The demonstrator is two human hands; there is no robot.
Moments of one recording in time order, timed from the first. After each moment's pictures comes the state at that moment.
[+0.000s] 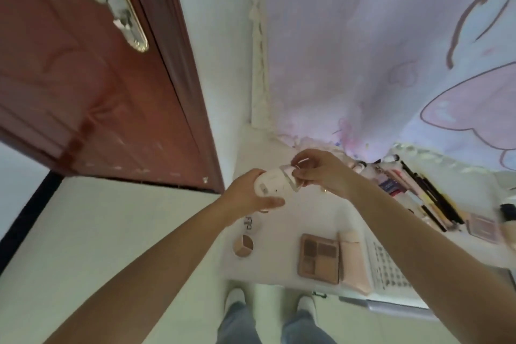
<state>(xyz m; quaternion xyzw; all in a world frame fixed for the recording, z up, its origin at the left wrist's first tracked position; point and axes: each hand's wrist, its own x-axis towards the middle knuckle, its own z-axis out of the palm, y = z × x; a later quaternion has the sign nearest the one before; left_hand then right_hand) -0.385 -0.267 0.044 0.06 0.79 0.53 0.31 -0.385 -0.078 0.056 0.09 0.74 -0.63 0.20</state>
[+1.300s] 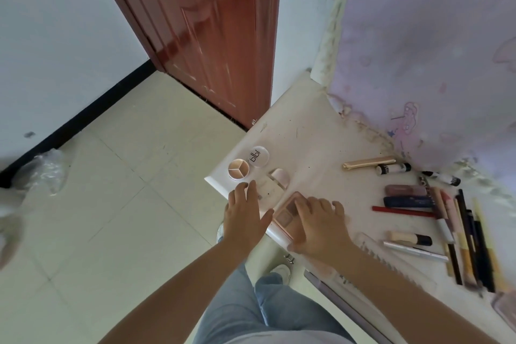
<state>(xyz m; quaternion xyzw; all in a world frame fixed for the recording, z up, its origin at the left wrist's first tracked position) -0.224 -0.189 -0.063 -0.19 0.96 0.19 0.10 -0.274 -0.037 -0.049 -0.29 0.93 0.03 0.24</state>
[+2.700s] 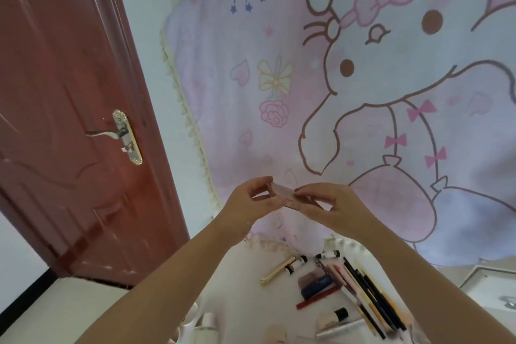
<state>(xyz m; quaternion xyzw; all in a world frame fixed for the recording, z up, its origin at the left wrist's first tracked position) -0.340 -0.091 0.200 0.12 0.69 0.71 0.11 -0.308 0.088 0.208 -0.18 0.89 -0.41 -0.12</state>
